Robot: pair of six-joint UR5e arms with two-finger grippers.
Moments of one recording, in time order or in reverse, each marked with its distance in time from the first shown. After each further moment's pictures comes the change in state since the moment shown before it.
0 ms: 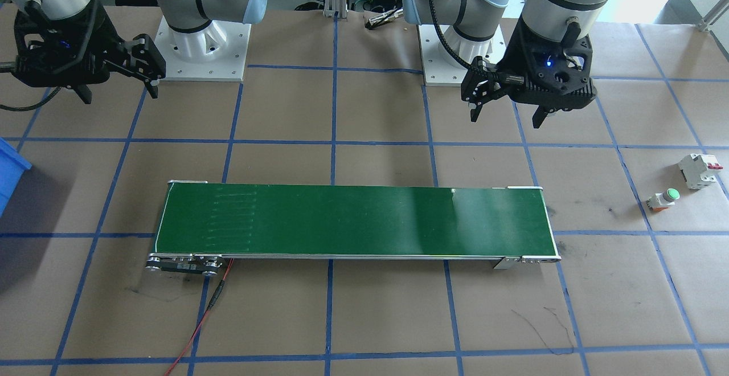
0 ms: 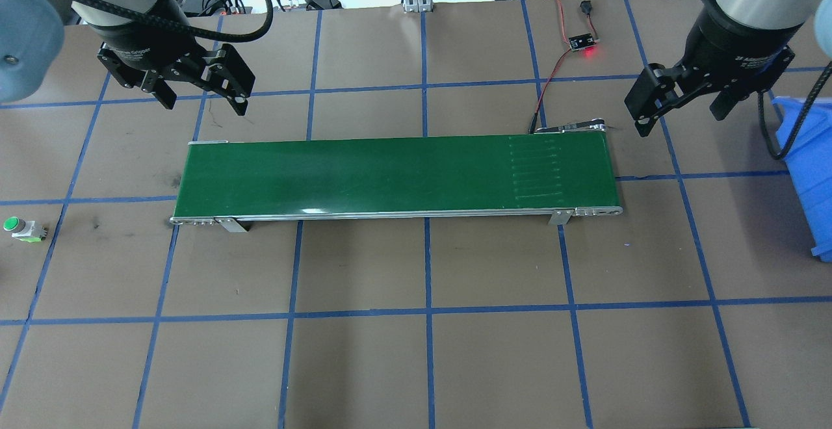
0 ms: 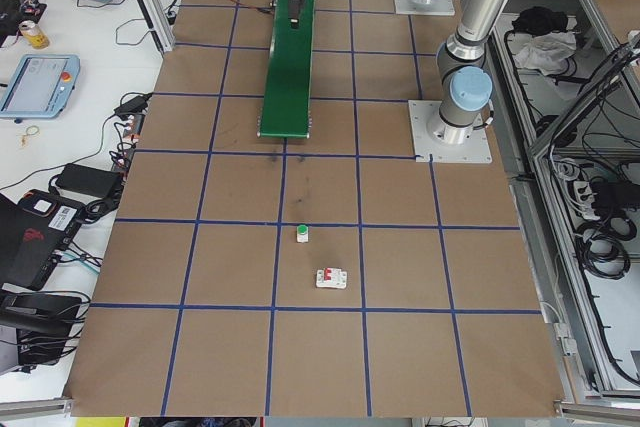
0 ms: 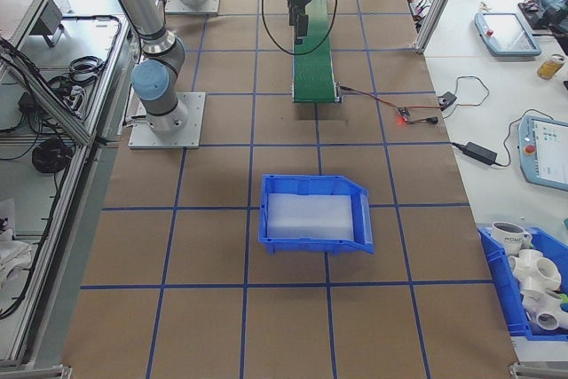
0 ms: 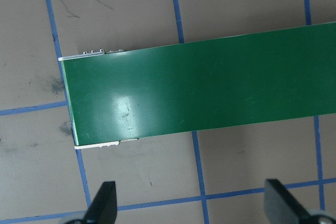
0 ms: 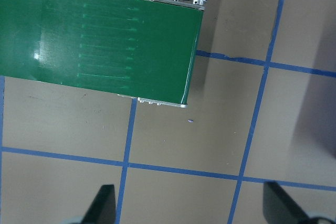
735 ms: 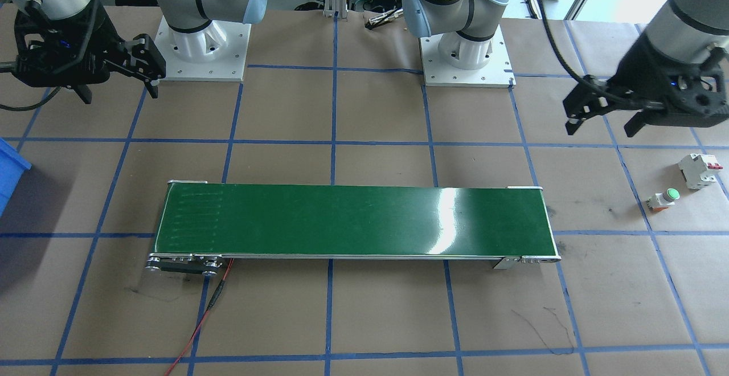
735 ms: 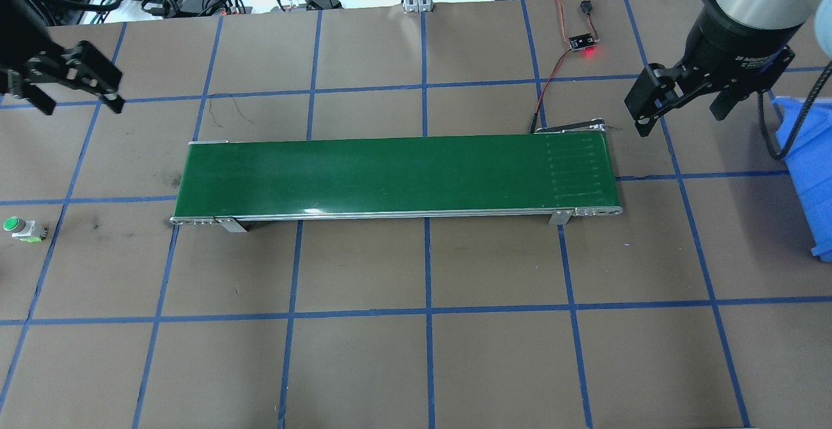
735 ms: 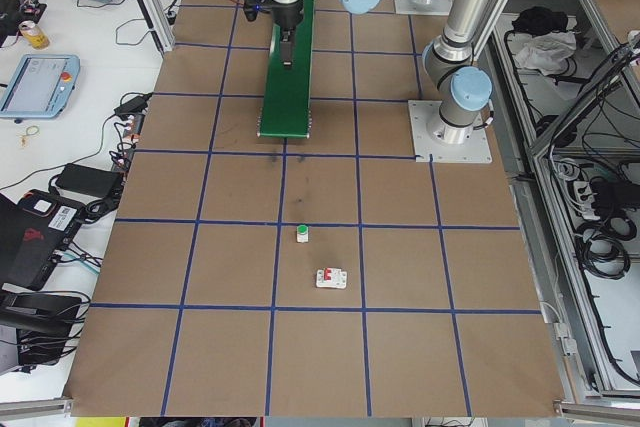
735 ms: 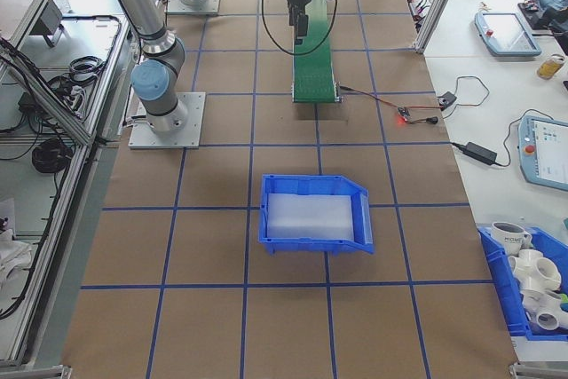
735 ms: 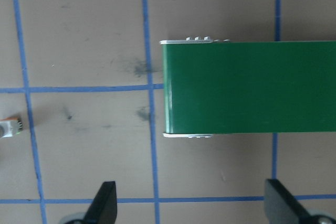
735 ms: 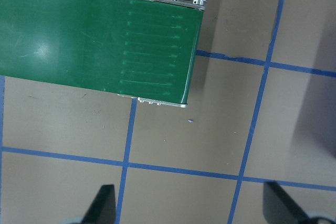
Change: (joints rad) left arm 0.318 -0.024 0.014 -0.023 -0.008 0.202; right arm 0.000 0.000 0.000 0.000 0.000 0.000
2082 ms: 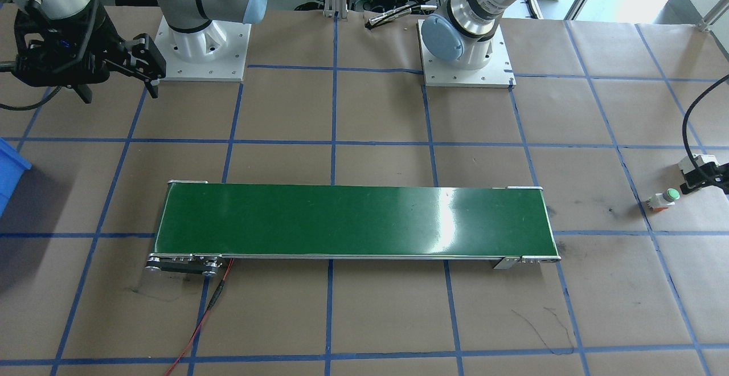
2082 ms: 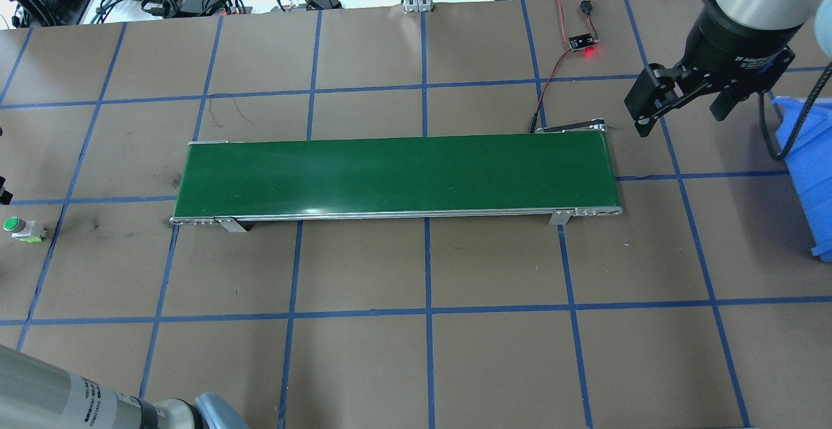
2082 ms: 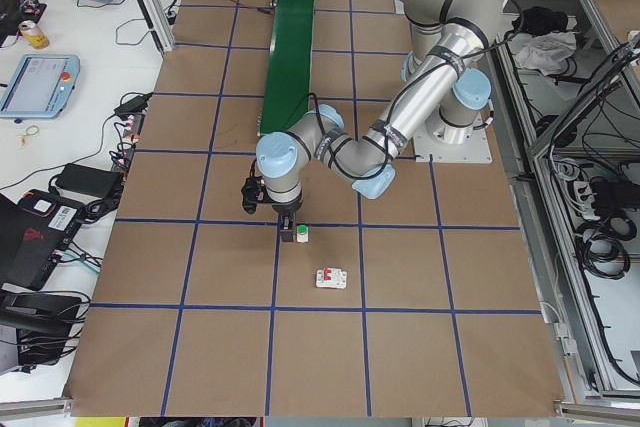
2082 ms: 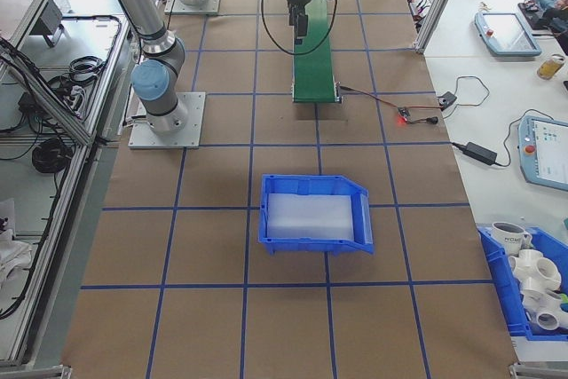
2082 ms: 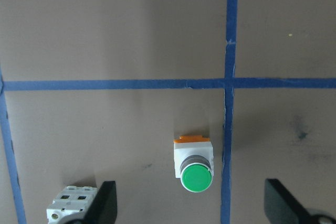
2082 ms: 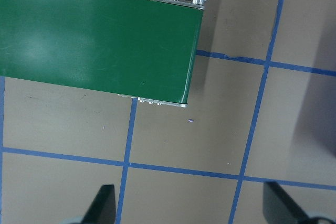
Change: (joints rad) left arm 0.512 -0.416 -0.042 0.429 0.042 0.500; right arm 0.000 -0.001 0.001 0.000 0.000 0.005
